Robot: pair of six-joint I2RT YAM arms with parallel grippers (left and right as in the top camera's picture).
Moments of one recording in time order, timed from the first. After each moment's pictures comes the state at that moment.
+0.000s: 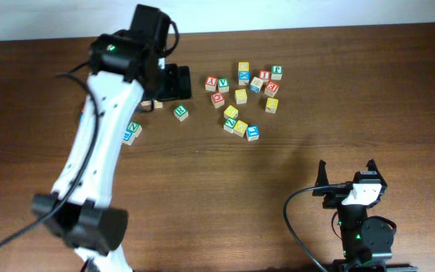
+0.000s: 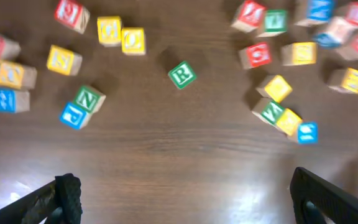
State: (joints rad) left arm -0.31 1.94 2.13 -1.42 -0.06 -0.39; right arm -0.03 0.01 0.01 -0.07 0.04 -0.02
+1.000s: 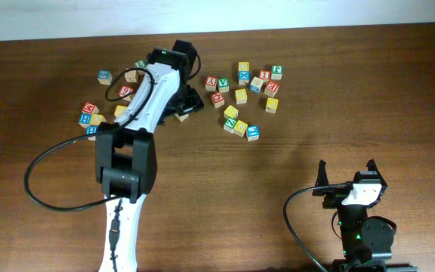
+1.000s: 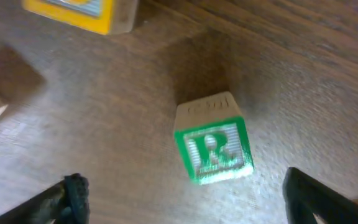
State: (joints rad) left arm -0.31 2.42 2.13 -1.27 -0.08 -0.70; right arm -0.03 0.01 0.01 -0.07 0.04 -0.02
